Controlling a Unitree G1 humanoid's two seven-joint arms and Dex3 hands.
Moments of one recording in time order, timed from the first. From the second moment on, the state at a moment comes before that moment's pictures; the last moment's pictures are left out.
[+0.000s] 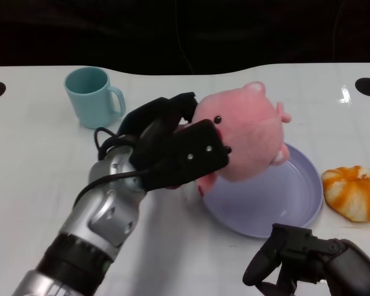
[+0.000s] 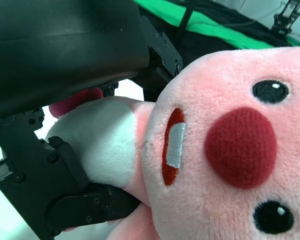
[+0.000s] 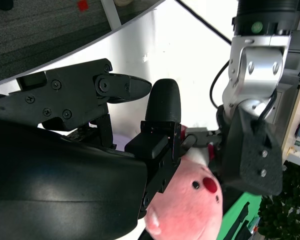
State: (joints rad) left arm -0.62 0.05 -0.38 0.38 0.52 0.25 -0.06; right arm 0.45 -0.28 0.21 -0.88 -0.12 0.36 0.27
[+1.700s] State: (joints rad) left arm -0.59 0.11 -0.44 0.20 0.43 0.19 -0.31; right arm 0.46 -0.28 0.22 -0.88 -0.12 0.36 0.27
